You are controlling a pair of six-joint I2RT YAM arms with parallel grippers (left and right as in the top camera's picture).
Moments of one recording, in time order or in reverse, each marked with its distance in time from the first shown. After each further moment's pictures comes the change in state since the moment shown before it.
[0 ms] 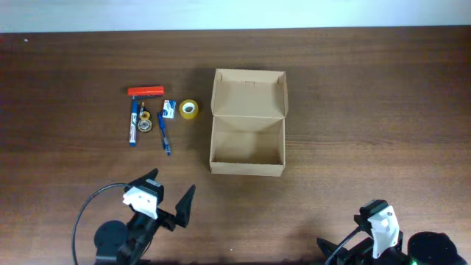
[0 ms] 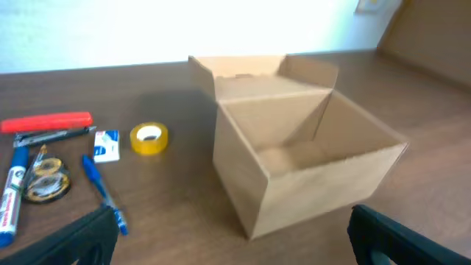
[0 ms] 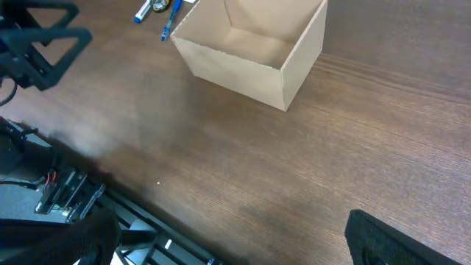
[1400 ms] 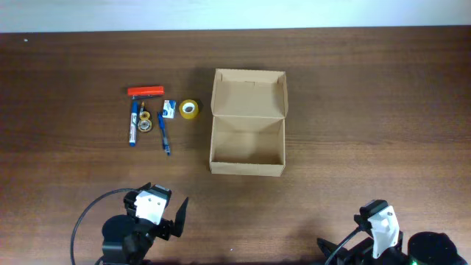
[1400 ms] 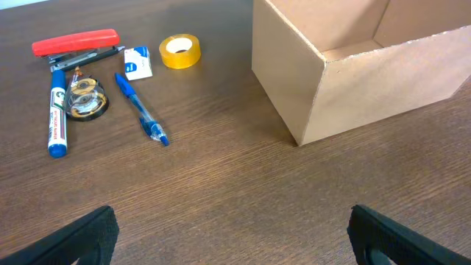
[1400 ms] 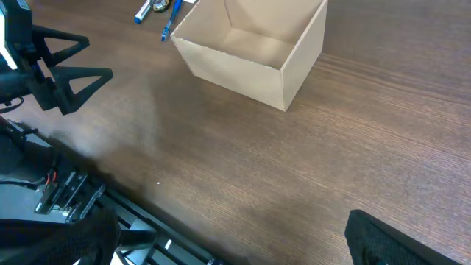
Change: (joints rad) left arm 0.000 0.000 0.003 -0.285 -0.141 0.230; right arm 0.000 0.000 0.000 0.000 0.000 -0.001
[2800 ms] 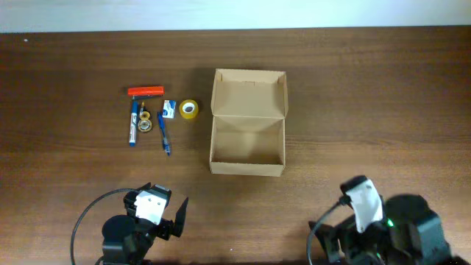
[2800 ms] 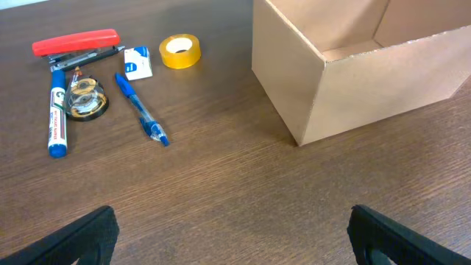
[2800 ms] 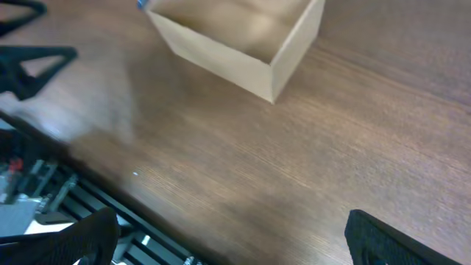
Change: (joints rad) left arm 0.000 0.000 0.000 0.000 0.000 0.000; right arm 0.001 0.195 0.026 0.044 0.019 -0.085
